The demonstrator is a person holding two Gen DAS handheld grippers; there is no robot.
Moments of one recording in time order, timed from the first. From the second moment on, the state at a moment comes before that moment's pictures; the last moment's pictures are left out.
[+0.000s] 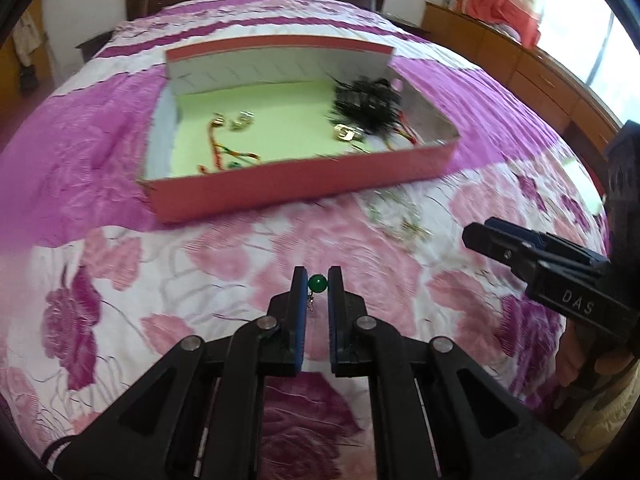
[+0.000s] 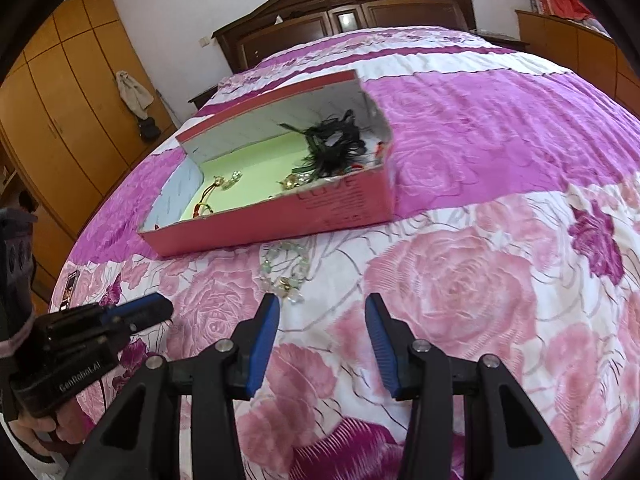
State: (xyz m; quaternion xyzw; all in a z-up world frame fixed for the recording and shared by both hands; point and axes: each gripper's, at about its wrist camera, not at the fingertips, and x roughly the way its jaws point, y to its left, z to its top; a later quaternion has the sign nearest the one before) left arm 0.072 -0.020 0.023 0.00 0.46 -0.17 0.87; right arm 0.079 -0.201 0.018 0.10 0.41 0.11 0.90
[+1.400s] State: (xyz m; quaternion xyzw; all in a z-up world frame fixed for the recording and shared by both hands) left arm 0.085 0.027 0.020 -0.06 0.42 -0.15 0.89; right arm 0.134 -0.165 -0.008 0.06 0.45 0.06 0.89
